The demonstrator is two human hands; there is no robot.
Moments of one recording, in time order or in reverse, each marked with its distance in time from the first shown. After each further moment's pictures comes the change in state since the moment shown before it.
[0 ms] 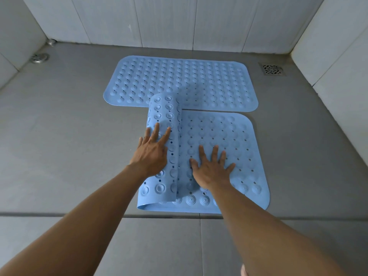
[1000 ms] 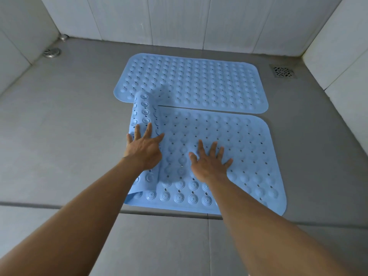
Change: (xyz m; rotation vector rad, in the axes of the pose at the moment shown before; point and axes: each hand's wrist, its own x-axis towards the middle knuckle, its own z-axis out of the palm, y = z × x) left_hand -0.001 -0.035 -0.021 0.252 -0.119 -0.128; right_hand 0.011 -0.033 0.000 0.046 -0.030 -0.016
